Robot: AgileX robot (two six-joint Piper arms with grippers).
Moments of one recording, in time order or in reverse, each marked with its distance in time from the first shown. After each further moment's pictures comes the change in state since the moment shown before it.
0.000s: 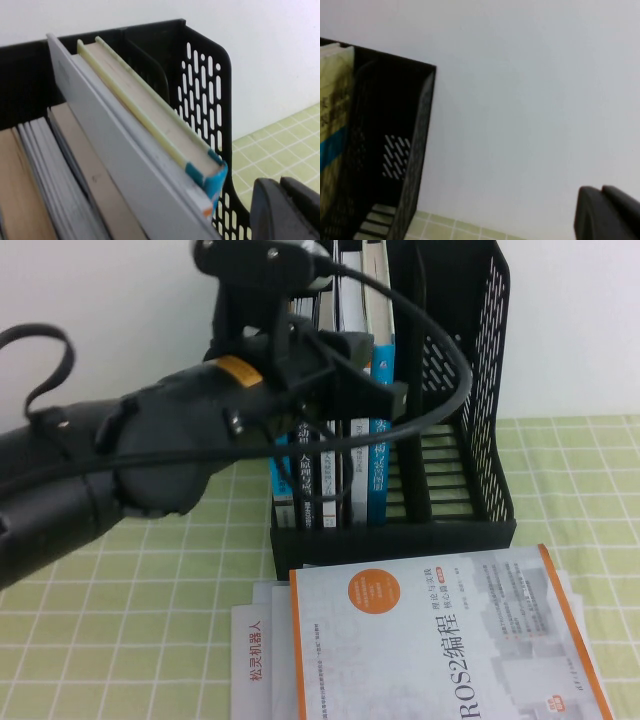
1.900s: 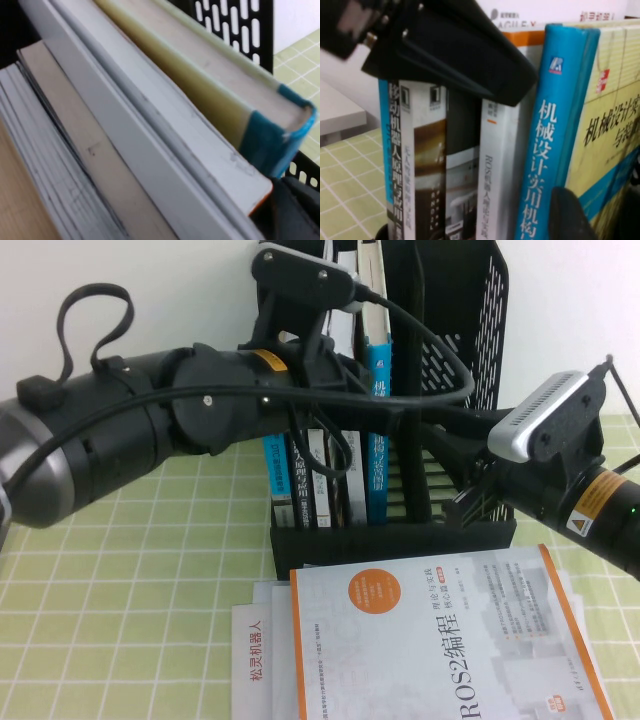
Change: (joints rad) right arm 0.274 0.906 -0.226 -0.739 -0.745 0.675; left arm 0.080 0.198 -0.178 0.014 0.222 0.117
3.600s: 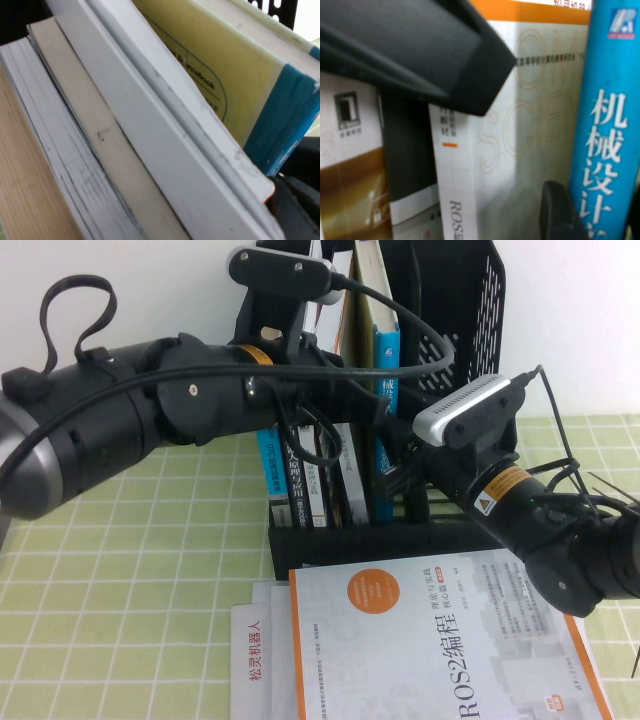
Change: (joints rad) right arm 0.120 0.295 -0.209 0.335 -0.127 -0.160; left arm 0.030 -0.002 -0.006 0.003 0.044 -0.090
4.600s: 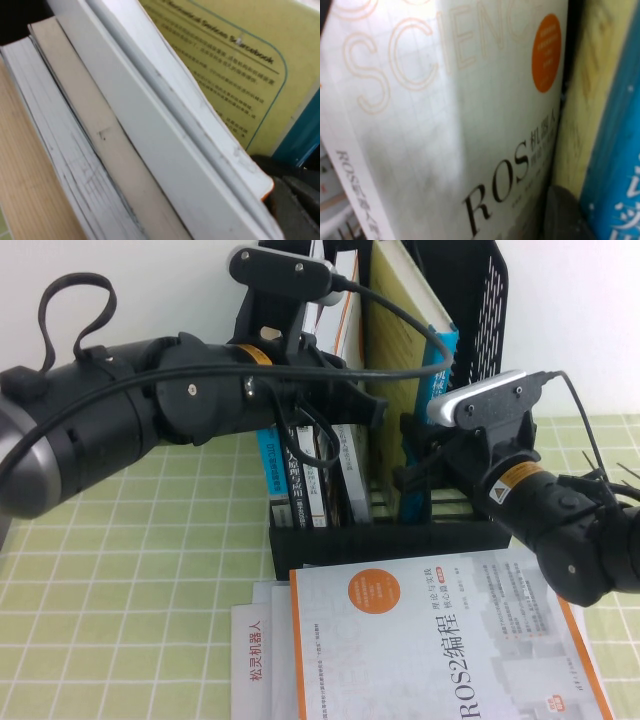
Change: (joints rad) right arm 0.000 -0.075 0.009 0.202 0.269 -0.059; left arm 0.002 0.000 -0.002 0.029 0.012 -0.005
